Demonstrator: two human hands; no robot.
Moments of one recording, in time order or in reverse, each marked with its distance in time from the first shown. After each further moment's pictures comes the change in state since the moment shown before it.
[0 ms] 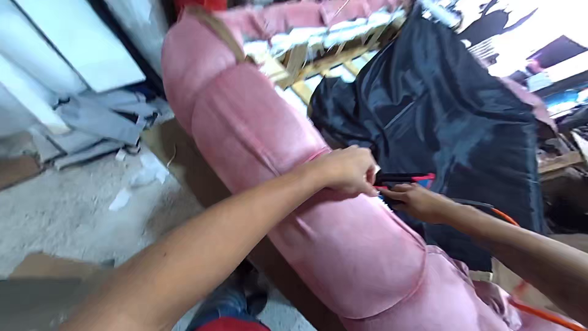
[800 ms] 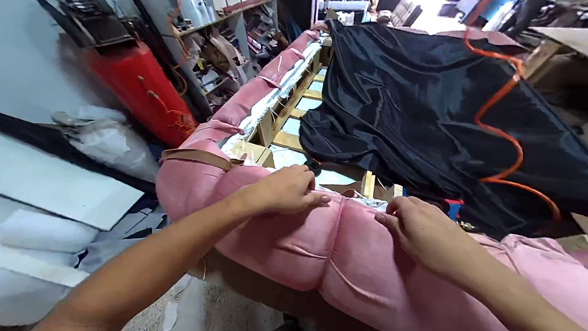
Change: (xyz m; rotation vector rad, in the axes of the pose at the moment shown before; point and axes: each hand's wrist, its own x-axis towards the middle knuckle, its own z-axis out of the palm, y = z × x) left_hand -0.047 -0.107 -0.141 0.332 -0.290 0.025; right_hand 0.030 -0.247 -0.115 0.549 0.491 0.694
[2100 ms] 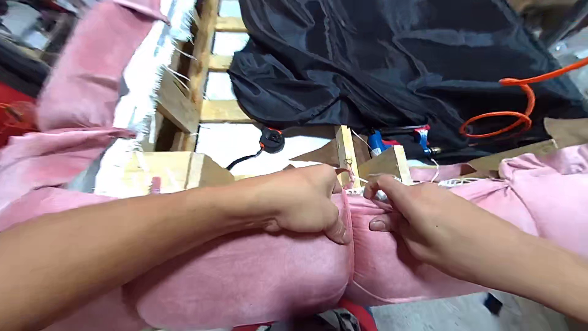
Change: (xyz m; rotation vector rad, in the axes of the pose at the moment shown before) left_hand 0.089 0.002 -0.020 -0.546 -0.806 -0.013; right_hand 0.030 -0.035 0.009 -0.009 -0.119 -0.018
